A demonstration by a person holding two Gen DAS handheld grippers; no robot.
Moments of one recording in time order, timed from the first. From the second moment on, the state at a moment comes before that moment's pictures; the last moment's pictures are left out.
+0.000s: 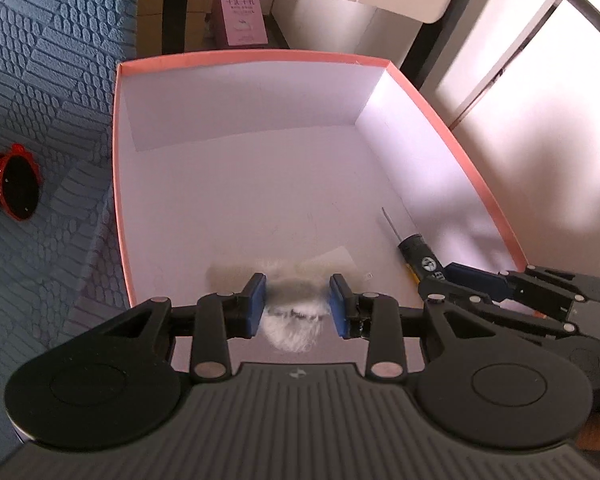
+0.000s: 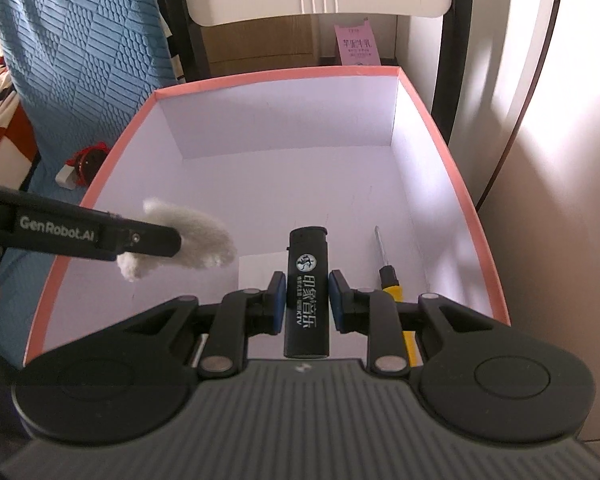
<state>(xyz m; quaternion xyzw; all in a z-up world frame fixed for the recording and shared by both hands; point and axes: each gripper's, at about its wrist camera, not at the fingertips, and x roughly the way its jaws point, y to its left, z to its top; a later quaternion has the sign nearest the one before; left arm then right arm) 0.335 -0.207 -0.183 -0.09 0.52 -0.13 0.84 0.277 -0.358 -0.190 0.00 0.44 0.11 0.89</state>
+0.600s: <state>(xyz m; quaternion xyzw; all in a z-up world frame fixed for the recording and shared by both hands) 0.293 -0.180 -0.115 -0.13 0.44 -0.10 0.88 0.260 -0.349 -0.142 0.03 0.37 0.10 0.92</state>
